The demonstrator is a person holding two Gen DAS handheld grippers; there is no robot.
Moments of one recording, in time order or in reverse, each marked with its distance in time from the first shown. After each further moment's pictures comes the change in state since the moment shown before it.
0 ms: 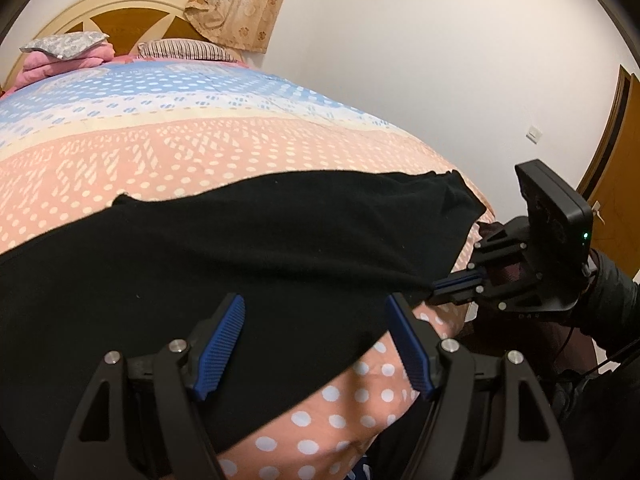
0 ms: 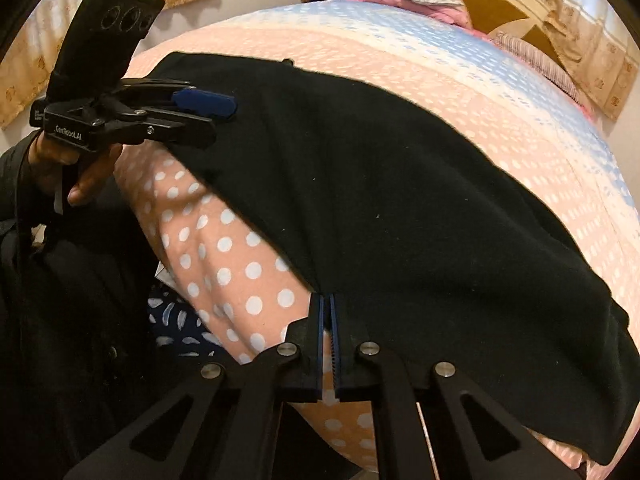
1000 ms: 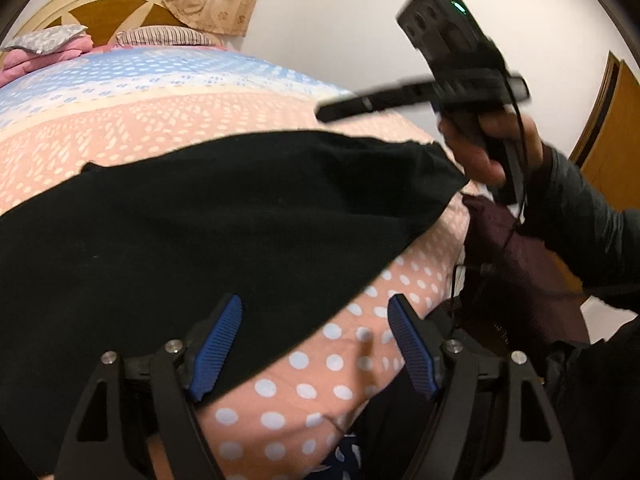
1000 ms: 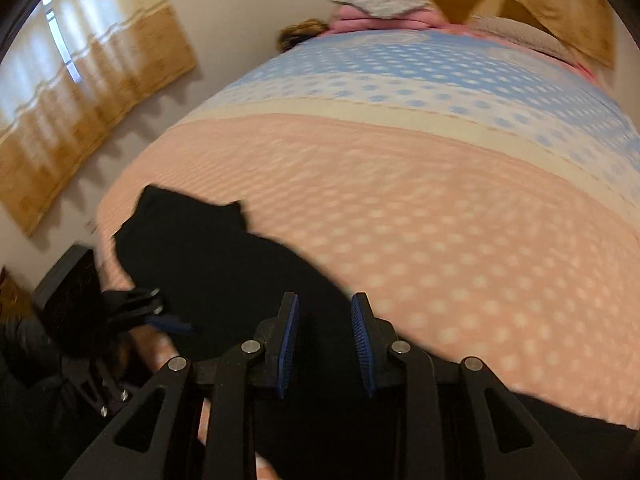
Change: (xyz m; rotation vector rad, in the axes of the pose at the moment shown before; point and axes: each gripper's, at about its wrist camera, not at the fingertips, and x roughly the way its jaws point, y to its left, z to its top) left arm -0.001 -0.010 -0.018 0.024 0.053 -0.062; right arm 0.004 -0.082 0.103 0.222 -0.136 0.202
